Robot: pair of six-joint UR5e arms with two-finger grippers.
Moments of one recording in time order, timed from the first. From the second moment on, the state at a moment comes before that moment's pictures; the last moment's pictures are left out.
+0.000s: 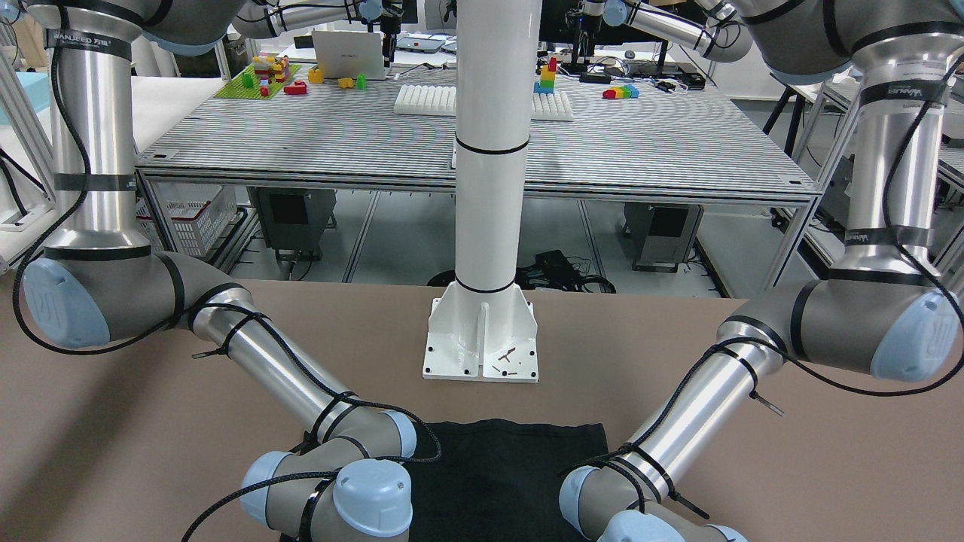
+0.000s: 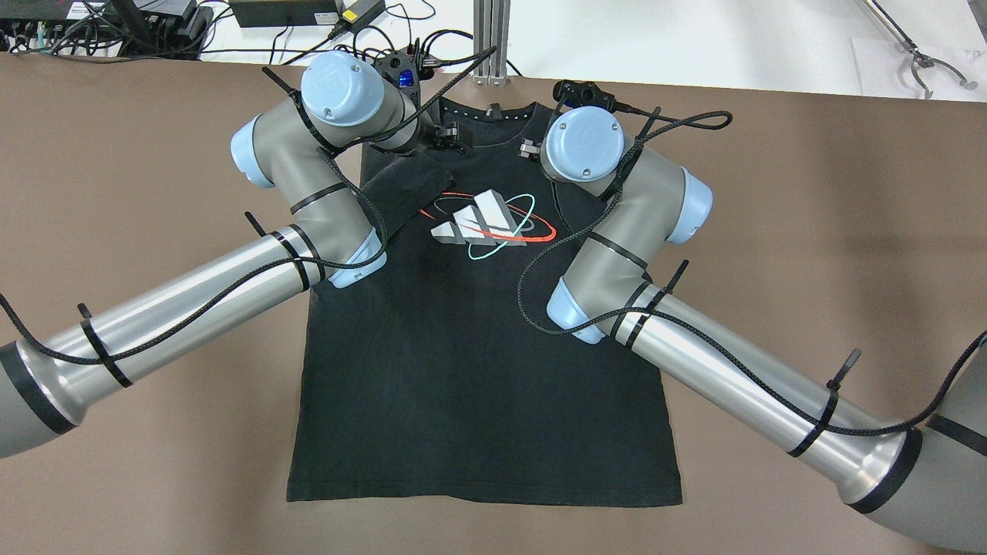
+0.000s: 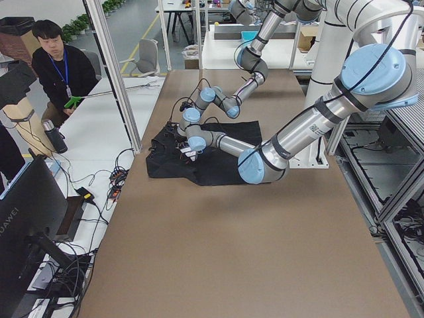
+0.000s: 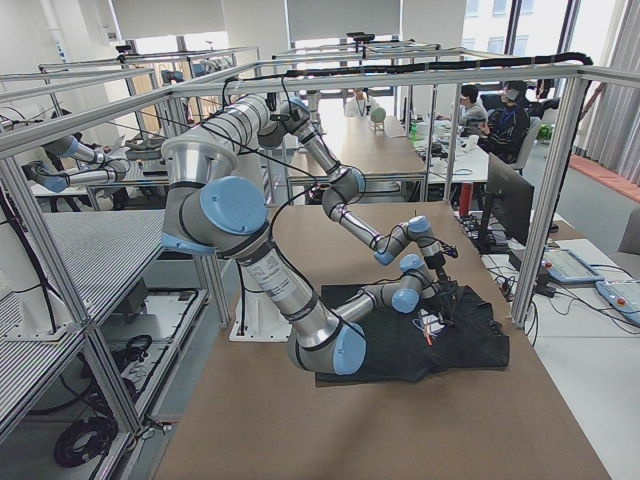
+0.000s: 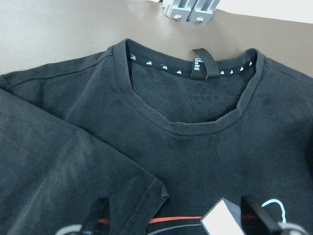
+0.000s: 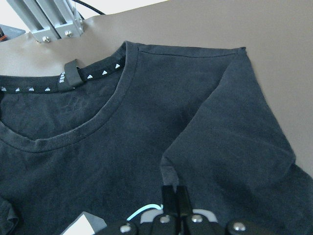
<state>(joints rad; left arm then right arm) -0.82 -2.59 -0.91 -2.34 -1.83 -1.11 0.73 -0.66 1.12 -1.11 1.51 1.34</state>
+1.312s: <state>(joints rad) -0.76 -2.21 -1.44 -2.34 -1.81 -1.37 0.65 -1.08 1.71 -1.19 1.57 1.32</state>
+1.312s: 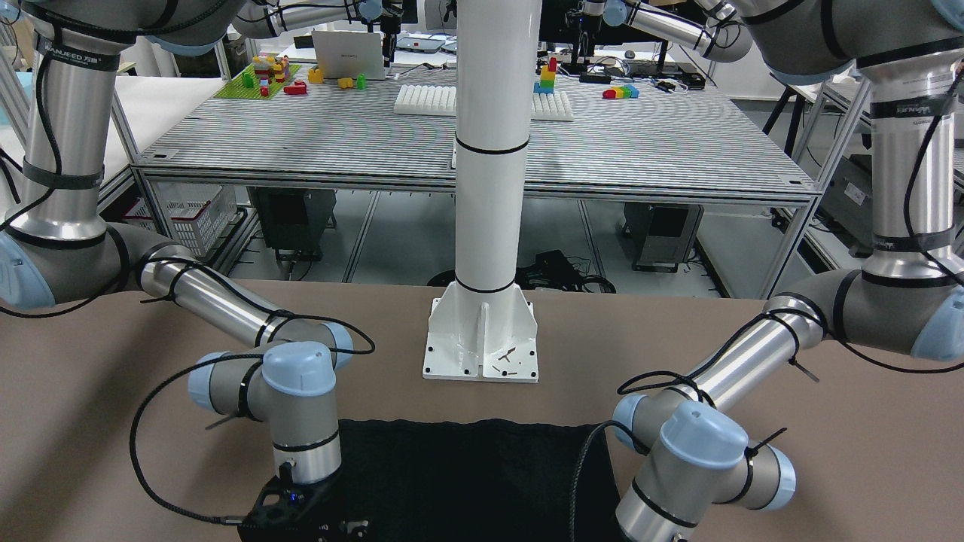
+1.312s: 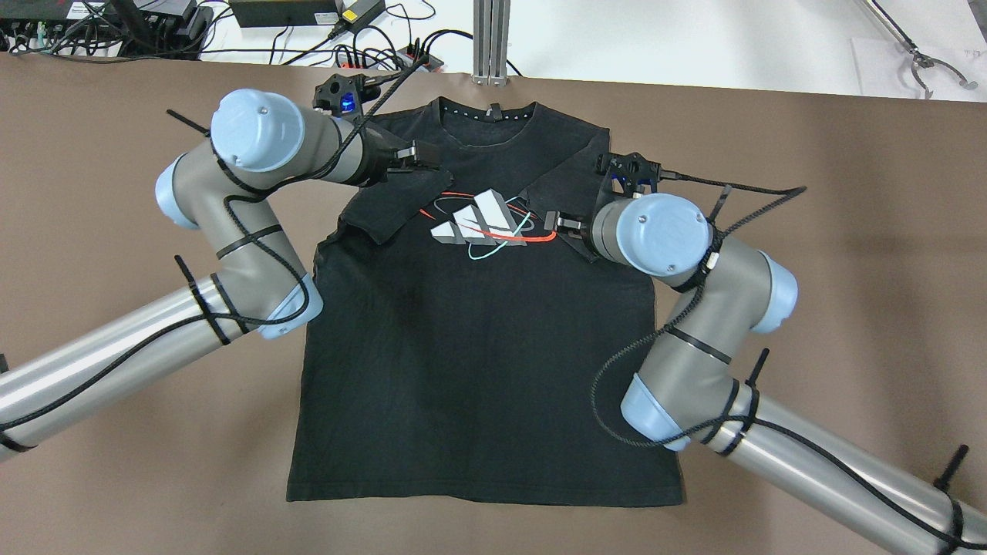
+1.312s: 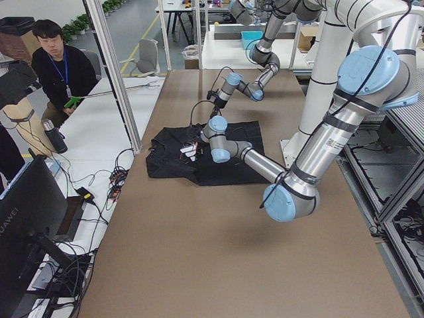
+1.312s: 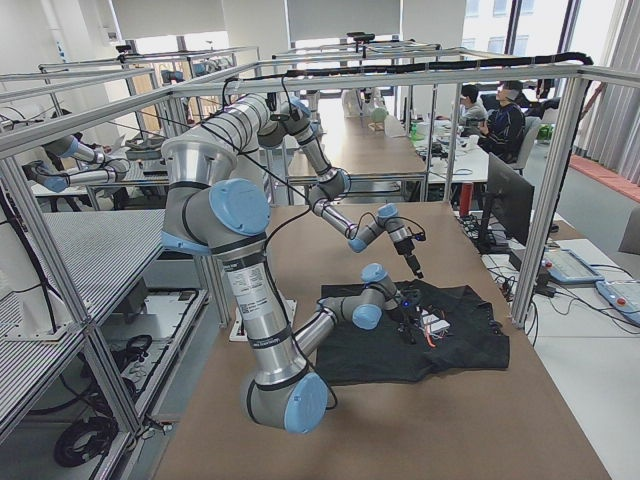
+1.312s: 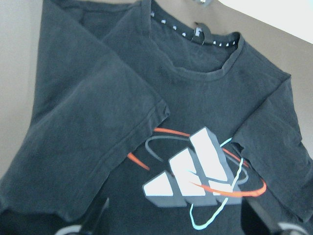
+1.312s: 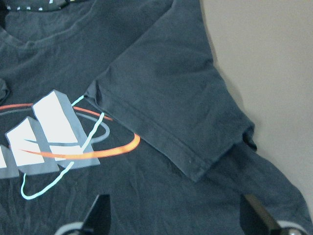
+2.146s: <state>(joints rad) -0.36 -1.63 -2.00 -2.34 -1.55 -1.71 0.24 -1.65 2.07 -0.86 1.26 1.79</state>
